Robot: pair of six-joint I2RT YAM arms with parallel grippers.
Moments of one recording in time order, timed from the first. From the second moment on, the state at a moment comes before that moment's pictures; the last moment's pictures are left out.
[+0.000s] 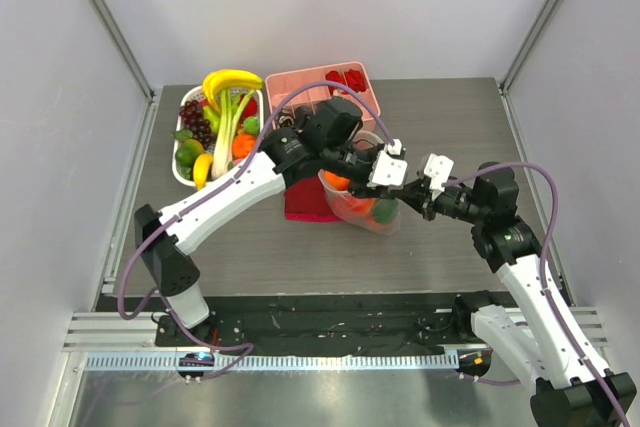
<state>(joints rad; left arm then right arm) -0.91 1.71 1.78 -0.65 0.72 0.82 0.22 0.74 0.71 -0.21 -0.84 -0.42</state>
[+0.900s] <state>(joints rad) -0.89 1.74 1.74 -0.67 0.66 0.86 0.22 0.66 0.66 -0.26 -0.80 -0.43</state>
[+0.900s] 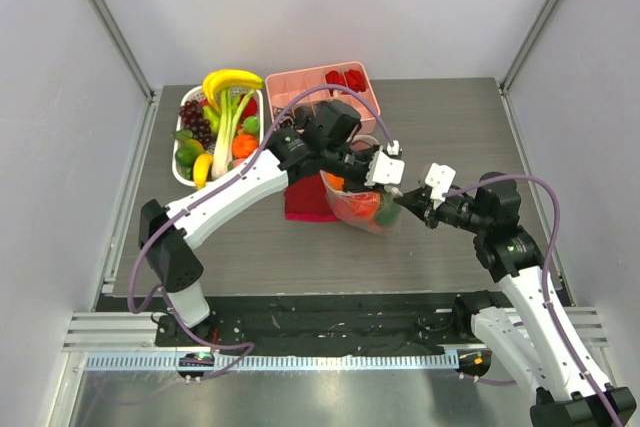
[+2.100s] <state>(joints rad) -0.92 1.74 1.75 -0.68 0.63 0.87 0.22 0.65 0.66 -0.27 -0.81 -0.47</state>
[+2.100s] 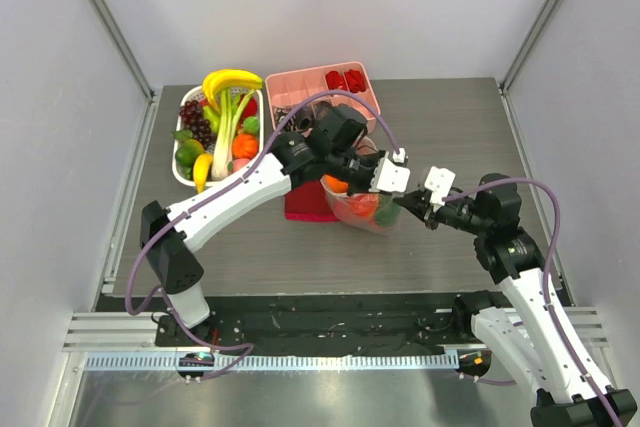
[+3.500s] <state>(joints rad) -0.49 1.64 1.71 -0.97 0.60 1.07 0.23 0.47 0.63 -0.36 -0.66 -0.48</state>
